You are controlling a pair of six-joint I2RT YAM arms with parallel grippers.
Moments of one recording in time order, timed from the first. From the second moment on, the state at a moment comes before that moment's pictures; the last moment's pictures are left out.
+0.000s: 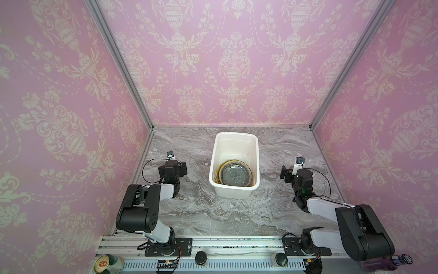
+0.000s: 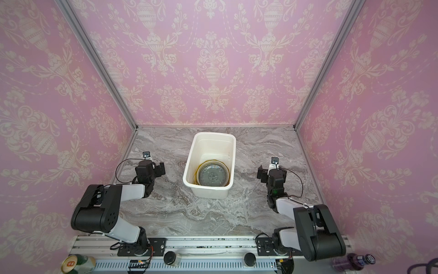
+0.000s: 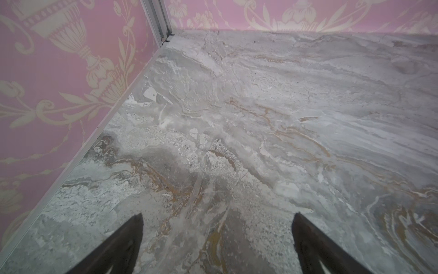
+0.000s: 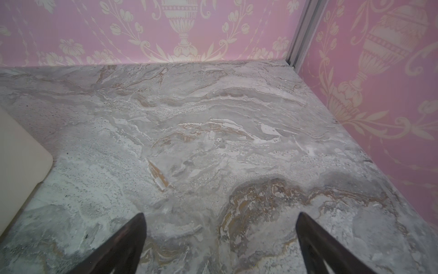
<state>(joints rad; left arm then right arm) -0.01 1.56 0.46 0.61 -0.29 -0.08 0.09 1.34 0.28 0.70 0.26 0.06</state>
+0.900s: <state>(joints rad) 0.02 1.63 0.36 0.92 -0.17 -0.05 0.01 1.54 0.36 0.85 0.04 0.05</state>
